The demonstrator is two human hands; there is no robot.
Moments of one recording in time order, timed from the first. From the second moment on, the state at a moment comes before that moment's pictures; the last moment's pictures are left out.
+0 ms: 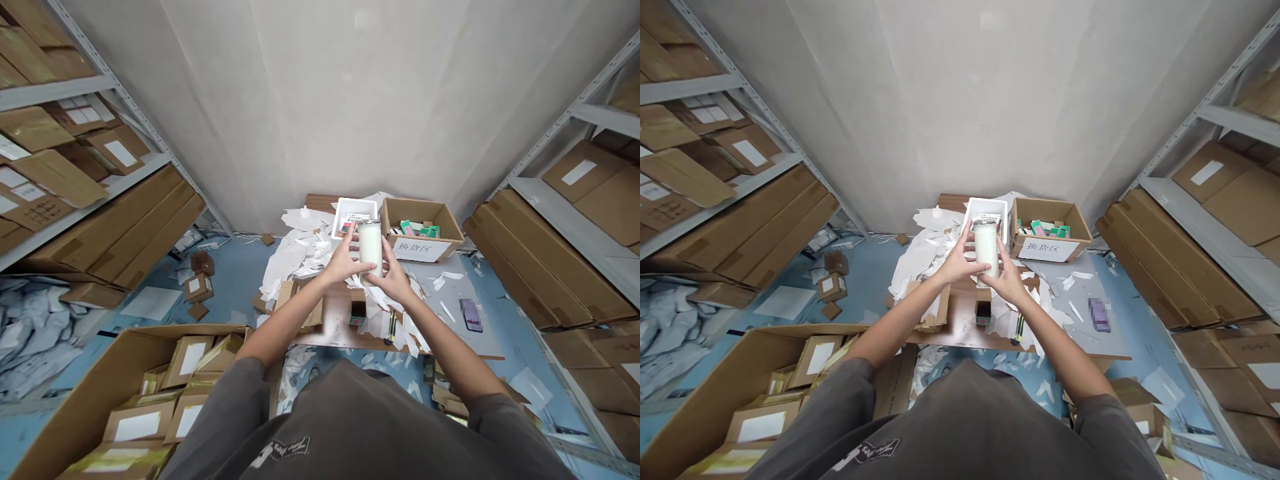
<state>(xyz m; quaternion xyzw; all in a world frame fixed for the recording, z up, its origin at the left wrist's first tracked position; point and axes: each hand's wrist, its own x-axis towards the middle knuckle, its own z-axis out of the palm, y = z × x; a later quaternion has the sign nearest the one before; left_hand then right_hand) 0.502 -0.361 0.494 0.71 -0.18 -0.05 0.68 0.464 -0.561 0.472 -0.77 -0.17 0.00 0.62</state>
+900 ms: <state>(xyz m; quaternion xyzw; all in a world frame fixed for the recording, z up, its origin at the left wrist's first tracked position) 0.498 -0.357 0.464 0.68 -0.19 -0.09 0.70 0.442 -0.562 0.442 -0.77 -0.17 0.05 0.62</state>
